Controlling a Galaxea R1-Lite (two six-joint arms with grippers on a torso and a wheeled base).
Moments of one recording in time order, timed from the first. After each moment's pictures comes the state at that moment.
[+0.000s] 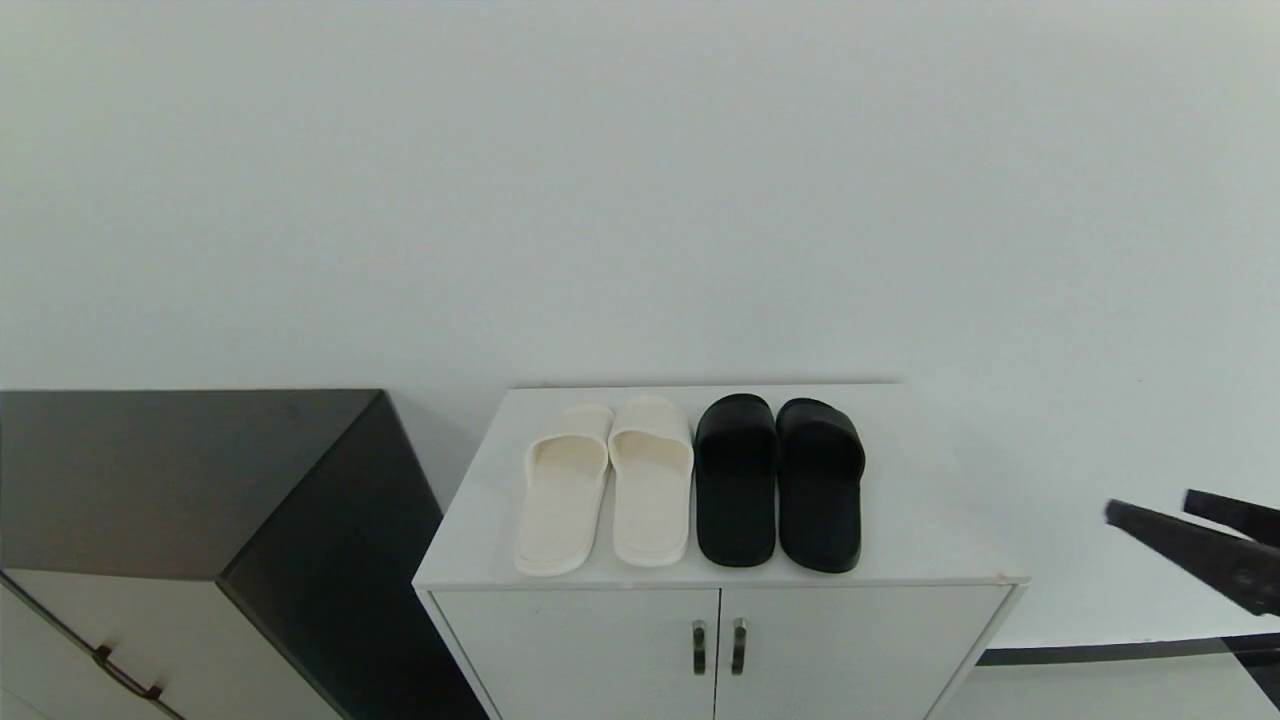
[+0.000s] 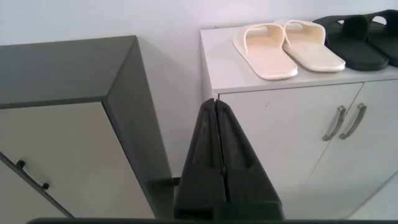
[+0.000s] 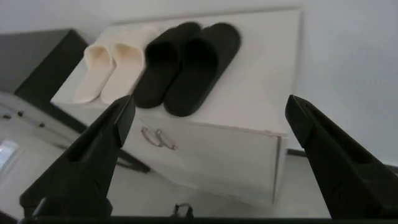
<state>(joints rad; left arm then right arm) 0.00 0.00 0.00 0.00 -0.02 0.06 0.41 0.99 -0.44 -0.32 -0.02 0.23</state>
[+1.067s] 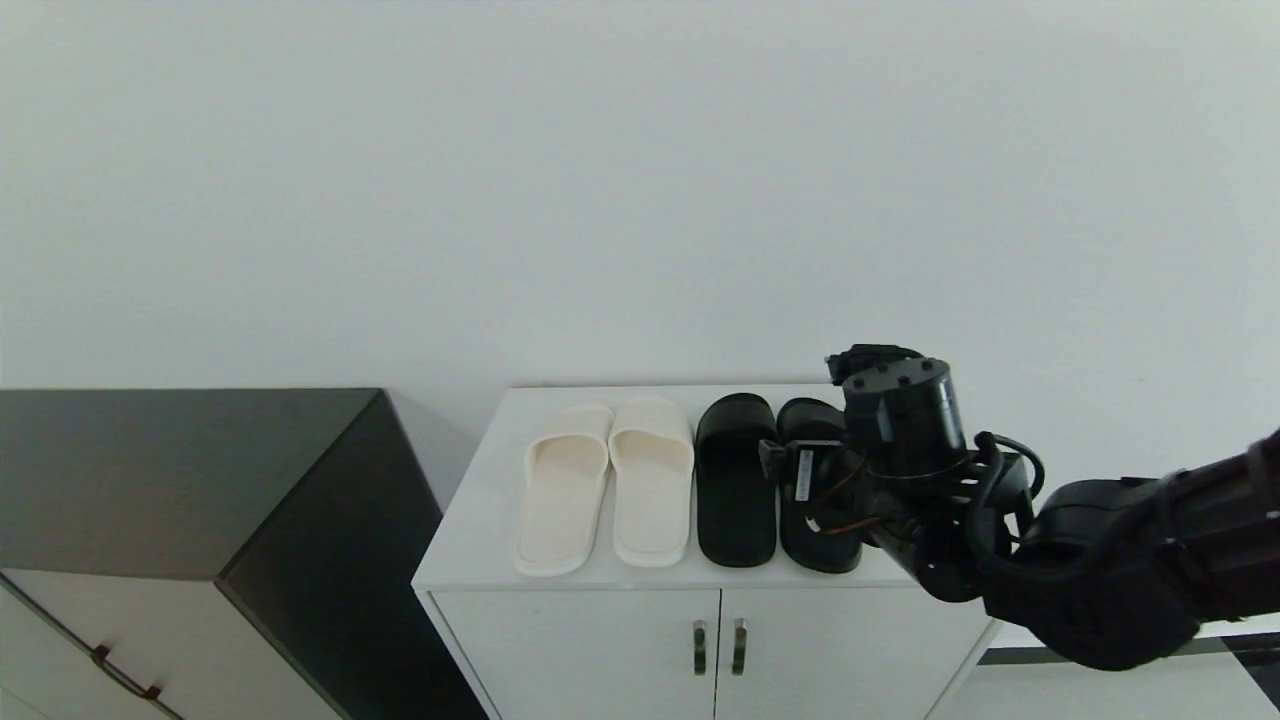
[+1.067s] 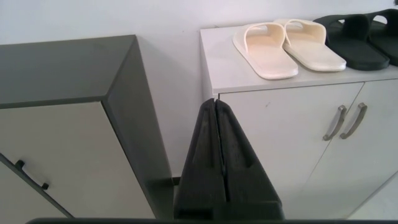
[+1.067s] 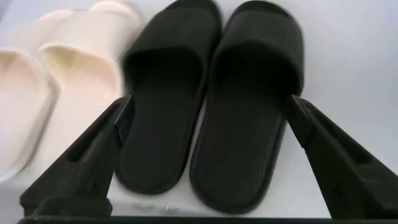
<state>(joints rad) 0.00 0.00 0.00 0.00 -0.02 0.06 0.76 1.88 -0.98 -0.52 -0.59 0.36</state>
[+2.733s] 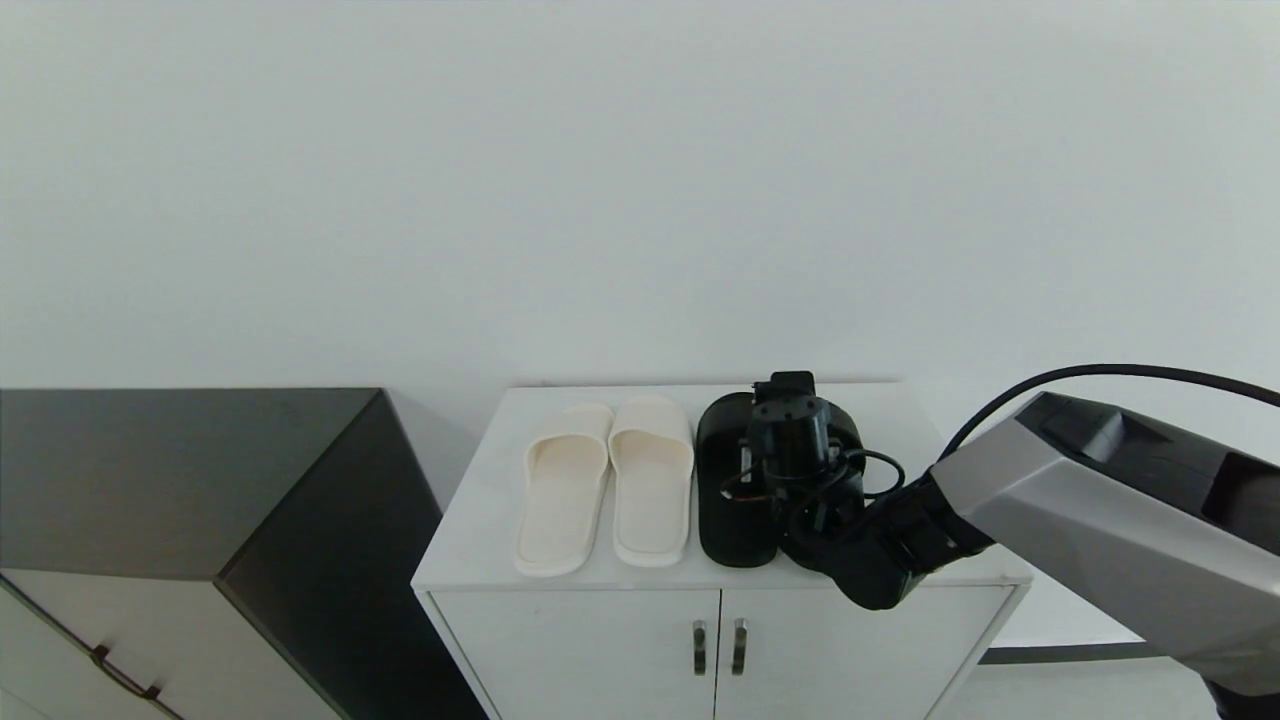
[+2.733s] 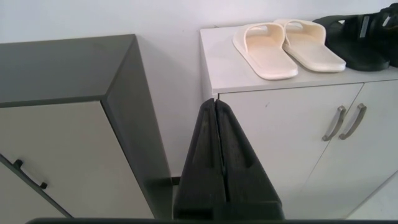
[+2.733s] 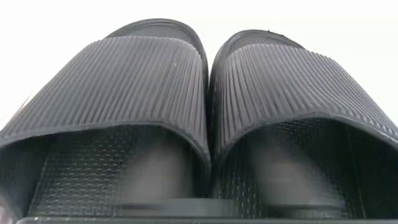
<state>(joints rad) 0.00 0.00 0.00 0.00 -0.02 0.05 0.68 2.34 -1.30 -0.79 -0.72 0.17</state>
